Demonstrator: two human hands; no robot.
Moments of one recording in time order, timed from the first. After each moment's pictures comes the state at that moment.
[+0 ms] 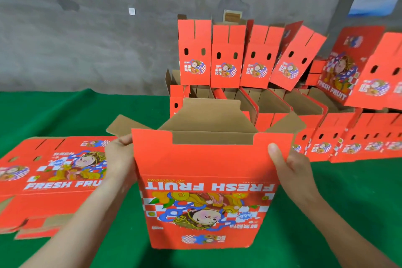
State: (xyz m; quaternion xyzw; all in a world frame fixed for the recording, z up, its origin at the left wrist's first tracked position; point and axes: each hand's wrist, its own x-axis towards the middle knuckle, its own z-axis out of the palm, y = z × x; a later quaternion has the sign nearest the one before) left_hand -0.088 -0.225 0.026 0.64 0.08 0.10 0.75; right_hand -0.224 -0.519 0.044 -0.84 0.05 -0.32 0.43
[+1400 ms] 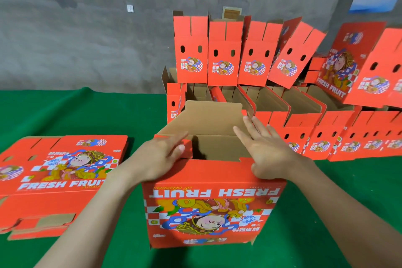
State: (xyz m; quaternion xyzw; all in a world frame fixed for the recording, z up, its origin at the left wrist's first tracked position) left_hand -0.102 -0.266 0.046 0.91 -0.34 0.07 0.22; right_hand -0.178 -0.519 0.084 -0.99 -0.01 0.03 -0.10
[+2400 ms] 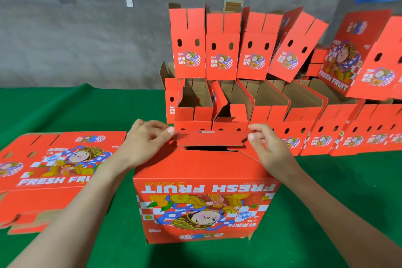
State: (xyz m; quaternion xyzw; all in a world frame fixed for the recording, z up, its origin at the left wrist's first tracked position) left_hand -0.089 -0.262 0.051 0.90 -0.28 0.08 0.33; right_hand -0.183 -0.547 0.038 -0.90 0.01 -0.23 0.37
